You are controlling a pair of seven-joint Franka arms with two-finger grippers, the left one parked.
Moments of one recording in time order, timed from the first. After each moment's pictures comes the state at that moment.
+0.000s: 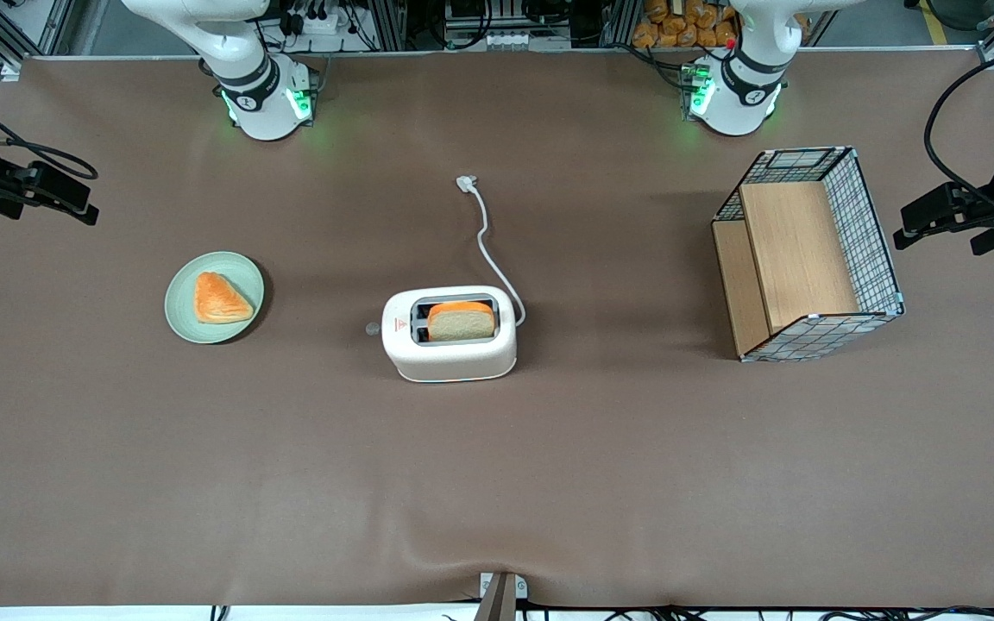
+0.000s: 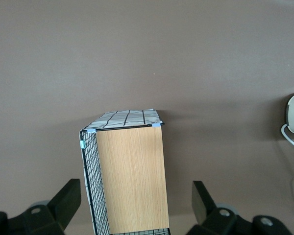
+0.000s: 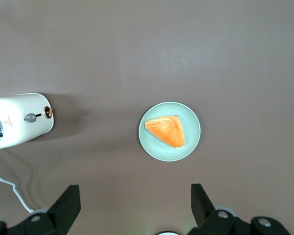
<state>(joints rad) -0.02 0.02 0.04 -1.48 0.02 1.43 0.12</state>
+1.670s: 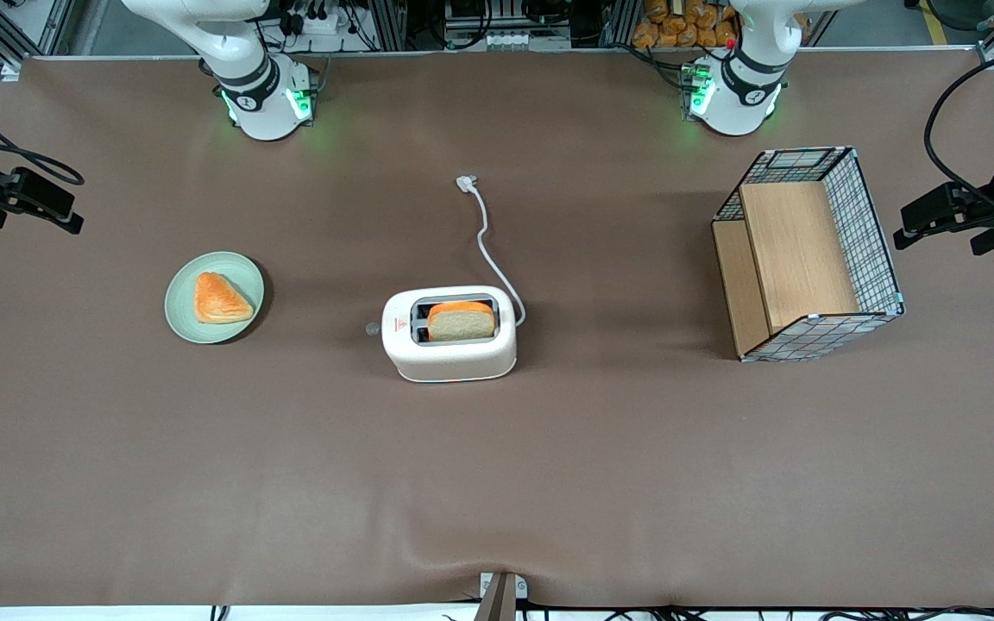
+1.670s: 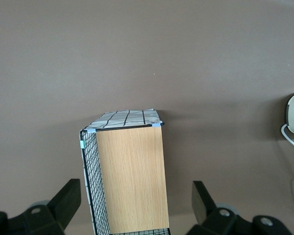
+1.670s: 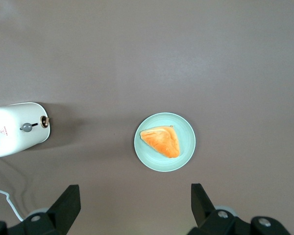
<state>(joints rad) -0.02 0.01 0.02 -1.48 0.01 1.48 0.09</state>
